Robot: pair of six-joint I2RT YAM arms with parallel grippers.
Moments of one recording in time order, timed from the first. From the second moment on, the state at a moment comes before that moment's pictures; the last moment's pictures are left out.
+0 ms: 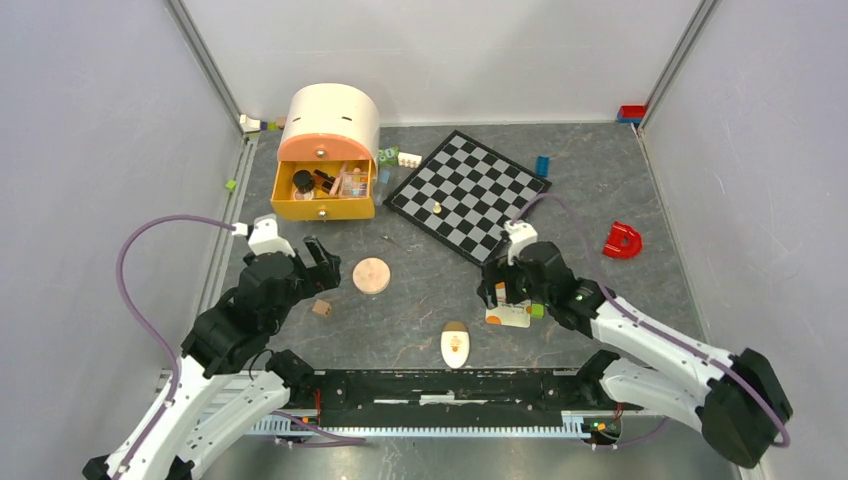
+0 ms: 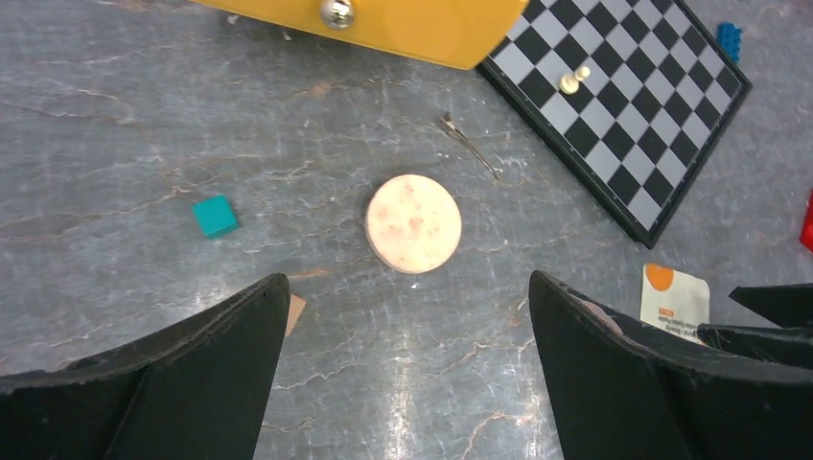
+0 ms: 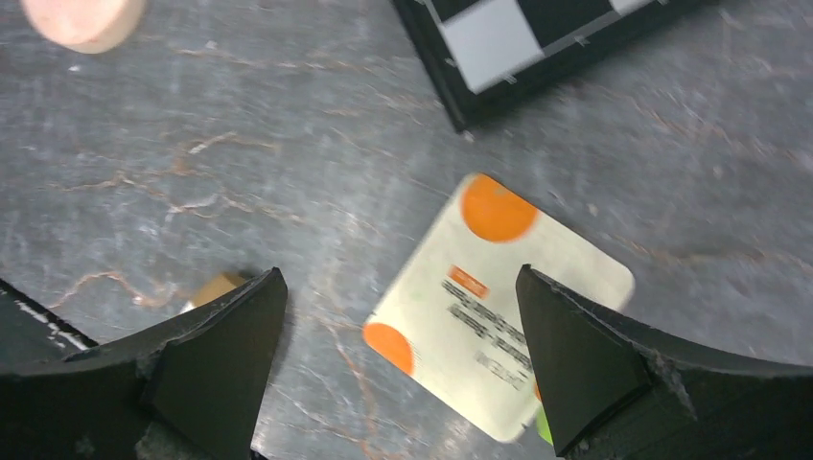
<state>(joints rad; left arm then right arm) -0.61 0.53 0.84 -0.84 -0.45 -0.62 0.67 0.94 0.50 -0.23 0.05 0.32</state>
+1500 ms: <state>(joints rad) -0.30 0.93 0.86 -0.74 -0.23 -0.51 0.99 1.51 0.93 -0.11 0.14 0.21</state>
